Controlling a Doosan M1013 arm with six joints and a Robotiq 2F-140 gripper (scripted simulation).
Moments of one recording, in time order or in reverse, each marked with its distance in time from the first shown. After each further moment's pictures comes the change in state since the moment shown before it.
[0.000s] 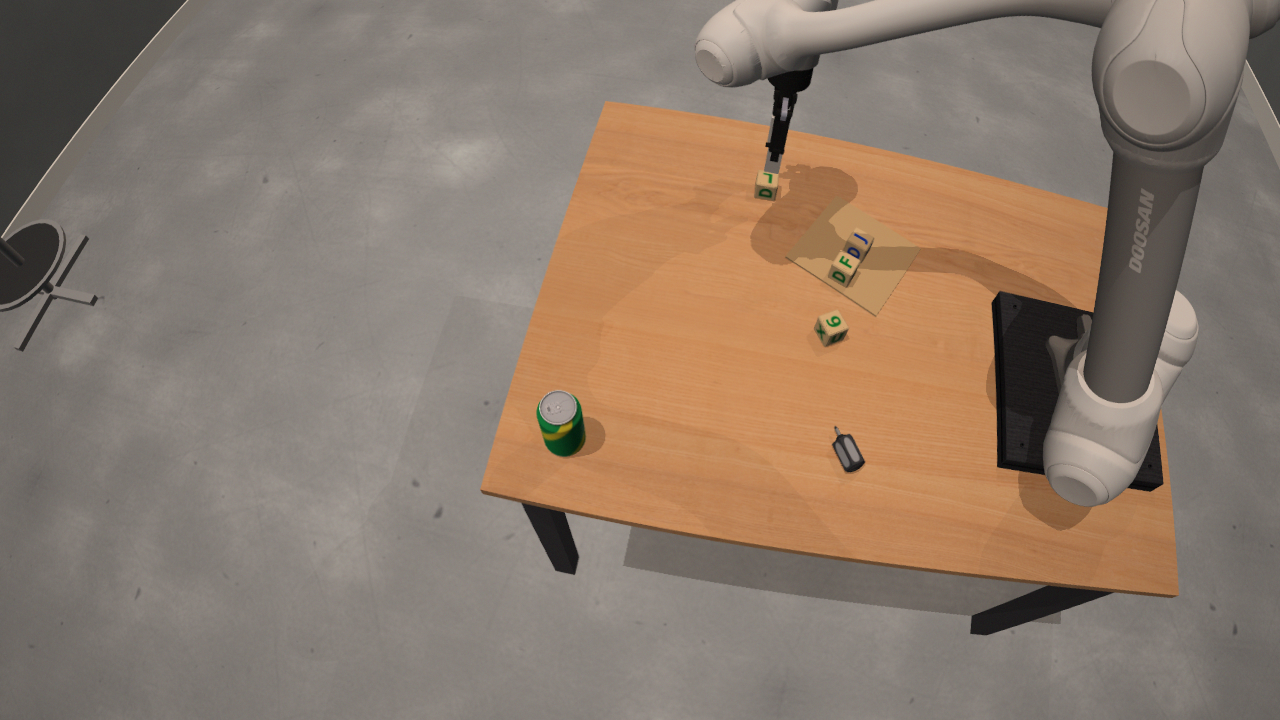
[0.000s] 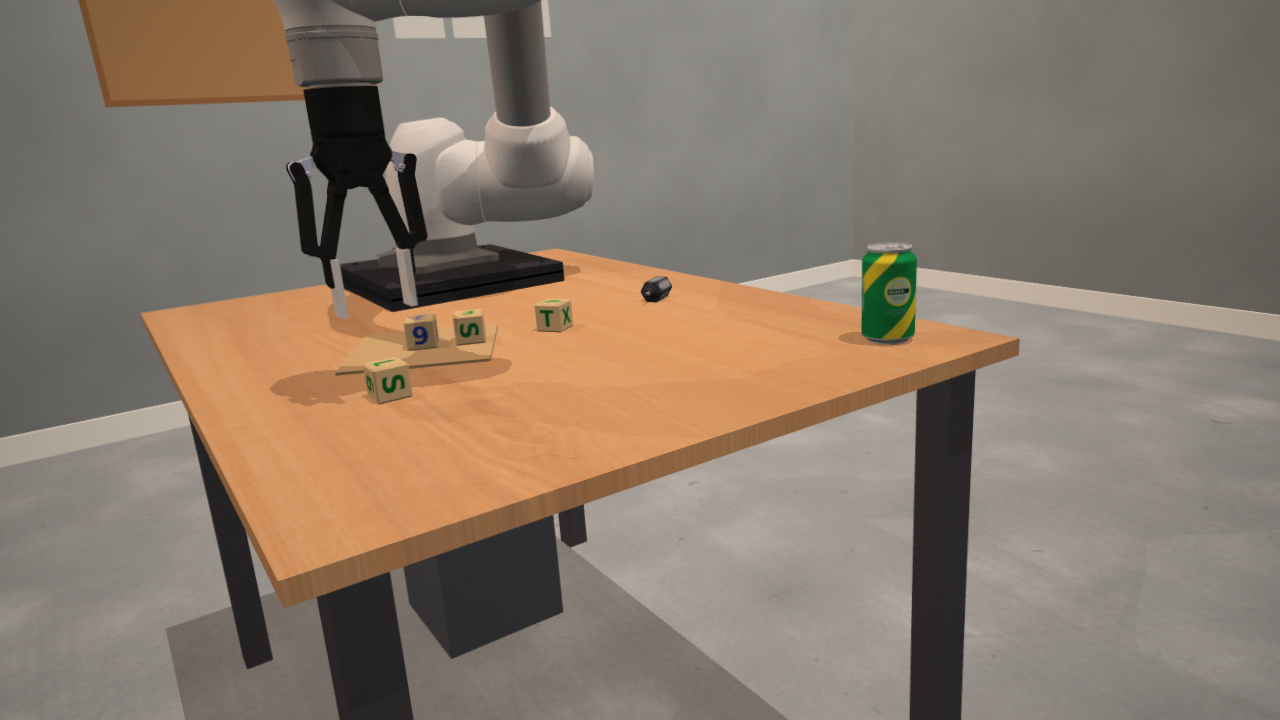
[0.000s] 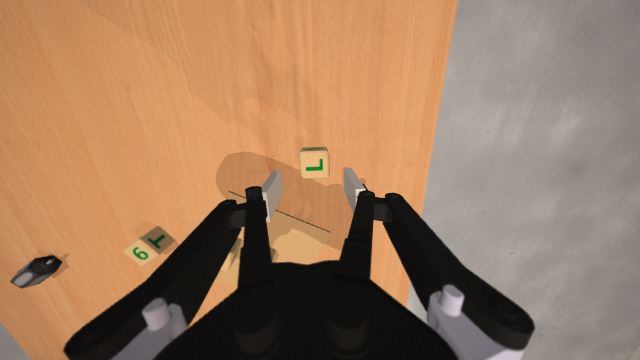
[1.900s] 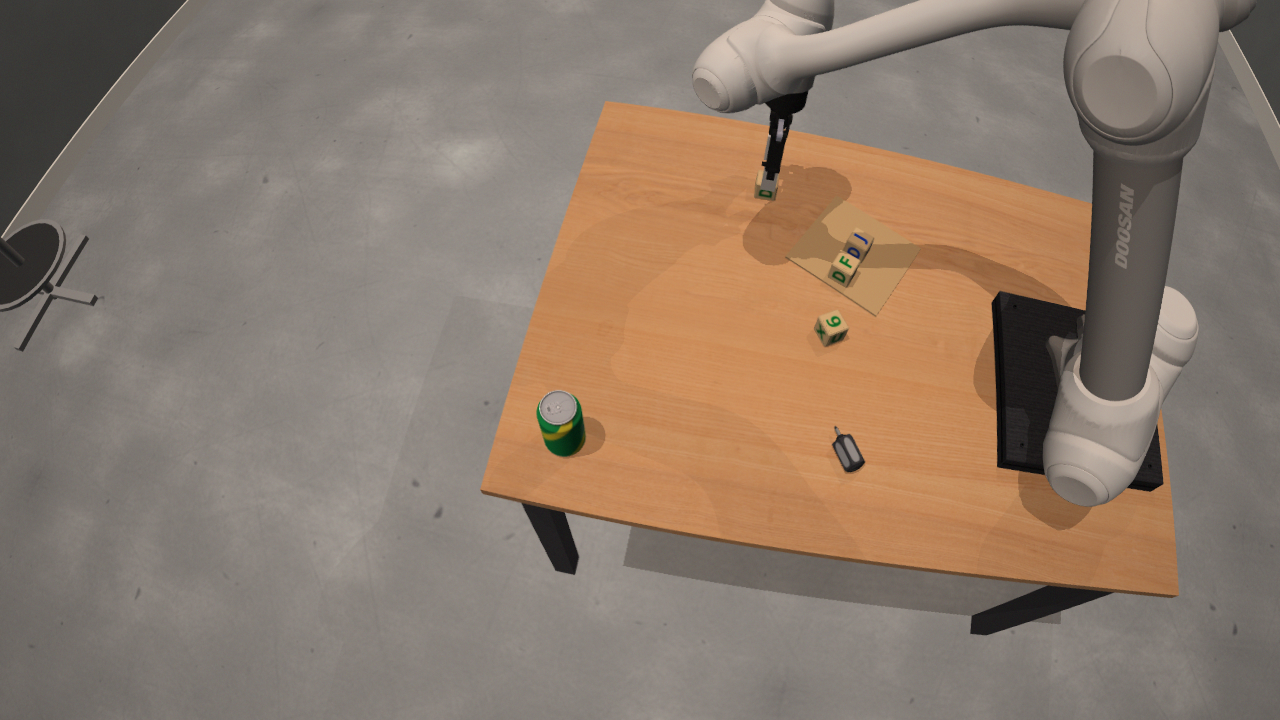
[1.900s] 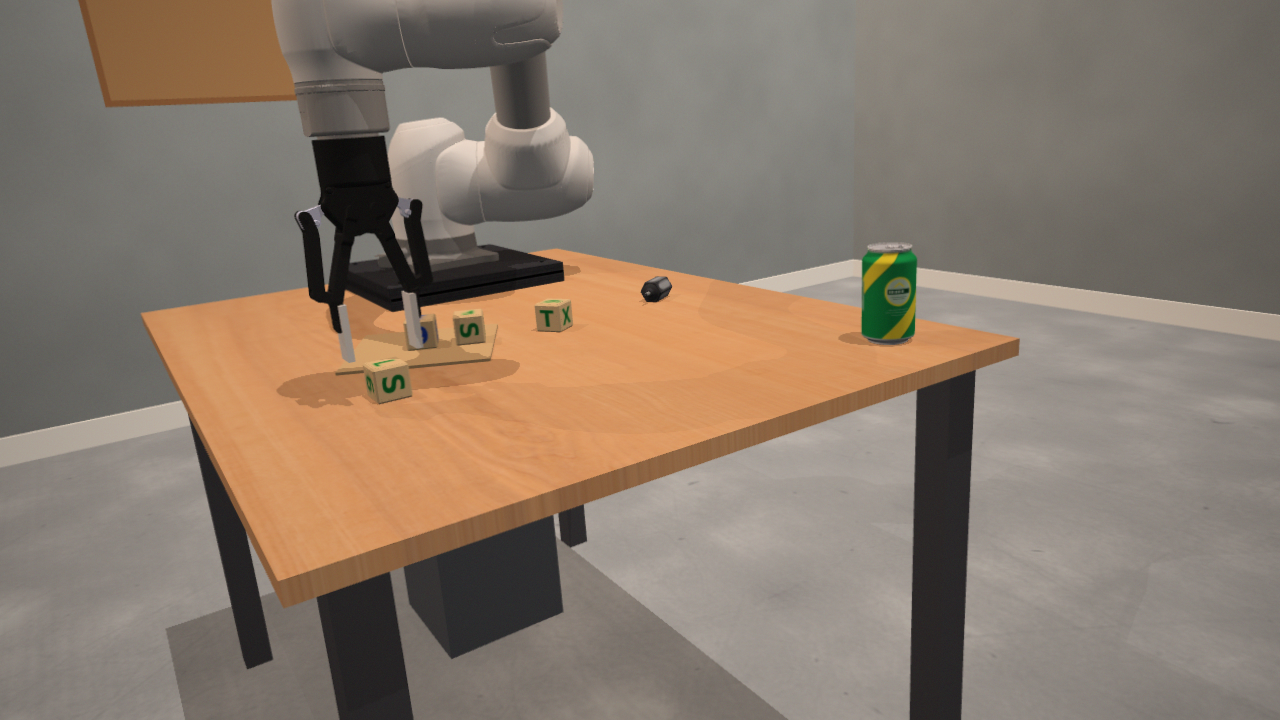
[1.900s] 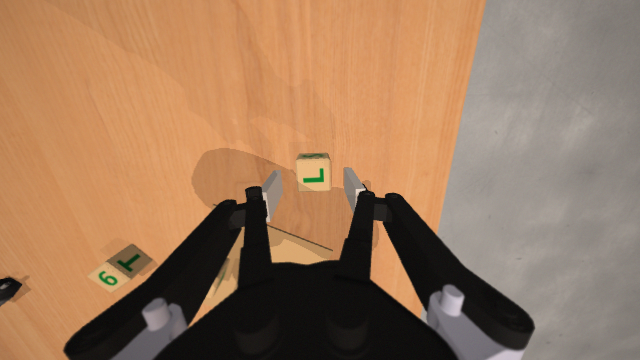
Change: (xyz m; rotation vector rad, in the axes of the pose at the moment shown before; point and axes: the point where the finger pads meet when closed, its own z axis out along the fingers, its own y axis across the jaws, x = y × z) arm 0.000 0.001 0.051 0.000 0.000 0.000
